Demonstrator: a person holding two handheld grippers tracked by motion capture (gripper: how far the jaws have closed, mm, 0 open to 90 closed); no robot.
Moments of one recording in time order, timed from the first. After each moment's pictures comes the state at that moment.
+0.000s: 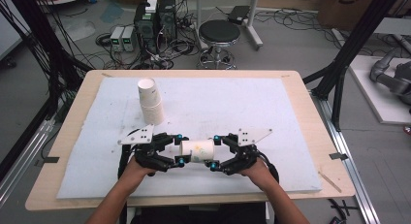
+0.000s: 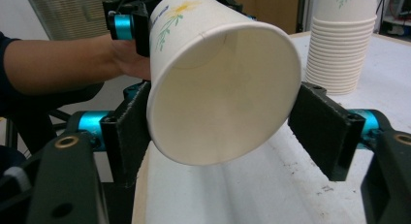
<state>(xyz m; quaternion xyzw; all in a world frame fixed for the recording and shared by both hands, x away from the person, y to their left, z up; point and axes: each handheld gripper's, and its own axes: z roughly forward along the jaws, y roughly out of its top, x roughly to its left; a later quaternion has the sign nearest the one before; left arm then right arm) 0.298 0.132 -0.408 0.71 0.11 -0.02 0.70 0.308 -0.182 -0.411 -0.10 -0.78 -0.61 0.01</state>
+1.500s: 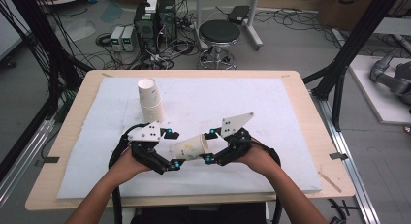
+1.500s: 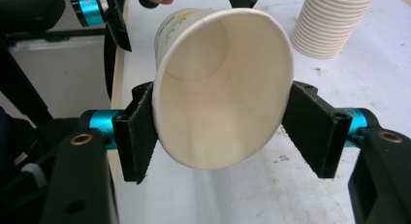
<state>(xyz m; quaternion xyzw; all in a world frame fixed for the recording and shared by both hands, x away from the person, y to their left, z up) 0.299 0.131 -0.379 0.83 0.13 0.06 0.53 0.323 -0.153 -0.364 -0.06 -0.89 -0.45 -0.04</state>
